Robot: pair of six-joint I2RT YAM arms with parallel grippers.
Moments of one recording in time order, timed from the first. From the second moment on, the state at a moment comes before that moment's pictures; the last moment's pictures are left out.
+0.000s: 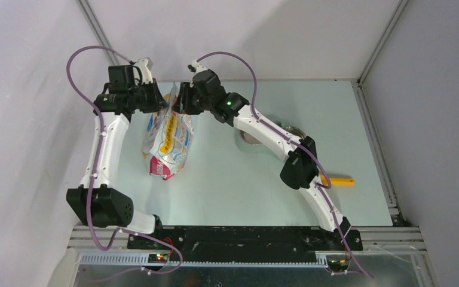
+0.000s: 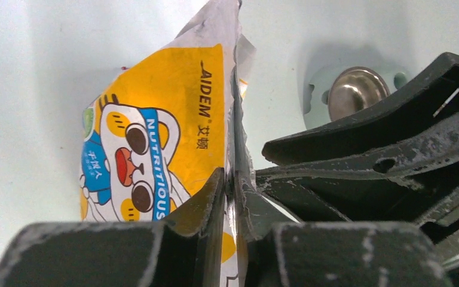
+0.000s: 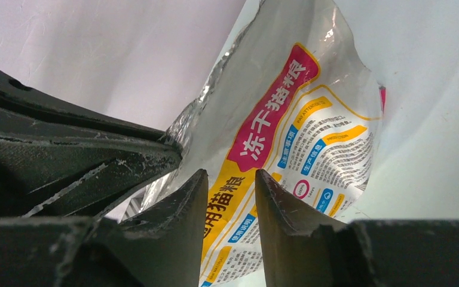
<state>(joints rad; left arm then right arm) 0.02 1.44 1.58 -0.83 0.31 -0.13 0.87 2.32 2.40 -0.46 -0.11 0.70</state>
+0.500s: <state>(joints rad) -0.03 1.46 1.60 -0.87 0.22 -0.06 0.84 2.32 2.36 -0.45 -0.15 0.70</state>
